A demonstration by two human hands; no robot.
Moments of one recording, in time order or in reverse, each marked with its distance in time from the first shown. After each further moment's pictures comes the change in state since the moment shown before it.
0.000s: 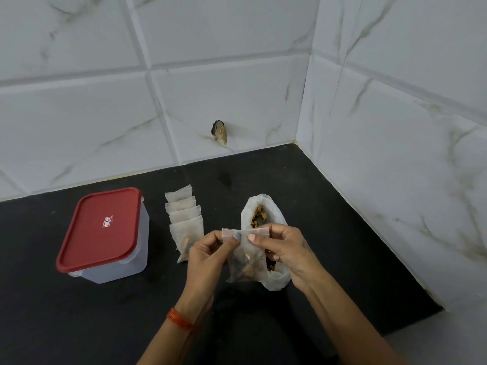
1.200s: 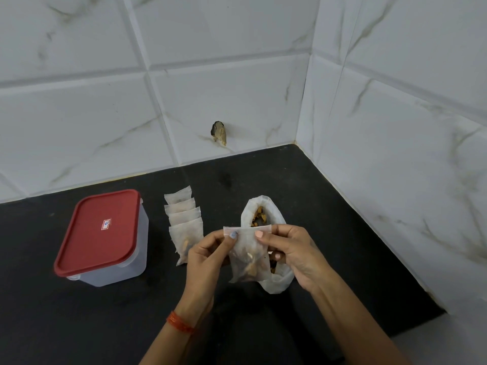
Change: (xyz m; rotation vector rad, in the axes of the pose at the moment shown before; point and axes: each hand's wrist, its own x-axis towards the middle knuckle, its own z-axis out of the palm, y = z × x) left_hand 0.004 -0.003 0.000 -0.001 0.036 0.016; right_hand 0.002 -0.005 -0.009 0.044 -0.002 0.014
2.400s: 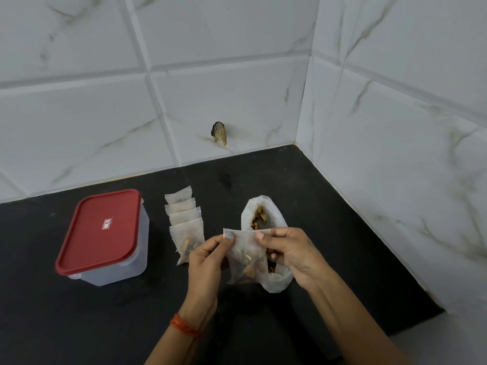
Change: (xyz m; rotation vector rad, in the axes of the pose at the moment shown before) left_hand -0.011 0.012 0.013 0.007 0.102 -0.023; right_hand 0.004 0.003 0.003 0.020 0.011 0.094
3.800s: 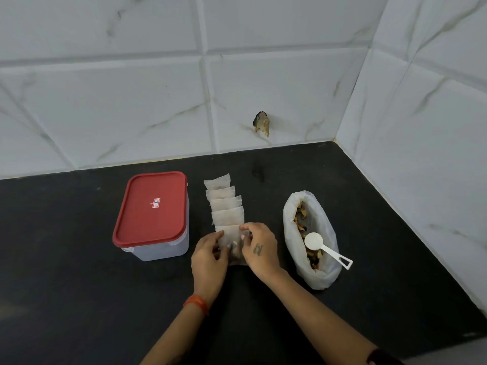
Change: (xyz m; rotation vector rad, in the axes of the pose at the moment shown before) left_hand 0.047 -0.078 -0.108 0.692 0.233 0.115; right_hand 0.079 0.072 0.120 -0.900 0.203 -0.465
